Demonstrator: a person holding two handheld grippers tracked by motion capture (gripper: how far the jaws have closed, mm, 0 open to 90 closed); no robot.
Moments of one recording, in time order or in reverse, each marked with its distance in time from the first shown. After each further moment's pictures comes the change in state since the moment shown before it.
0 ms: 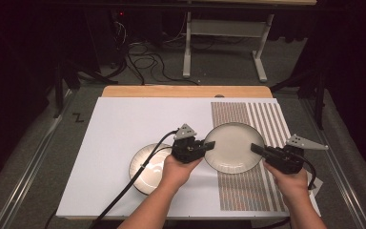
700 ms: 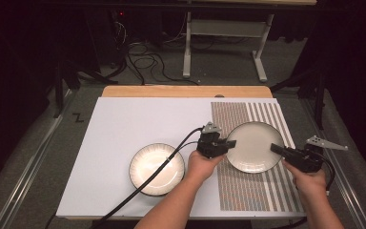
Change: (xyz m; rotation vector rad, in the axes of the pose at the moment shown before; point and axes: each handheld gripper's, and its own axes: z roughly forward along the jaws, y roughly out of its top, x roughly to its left) left arm -0.007 0.002 0.082 0.056 -0.044 -0.075; right arm -0.063 -0.017 -0.028 0.024 -0.078 0.098
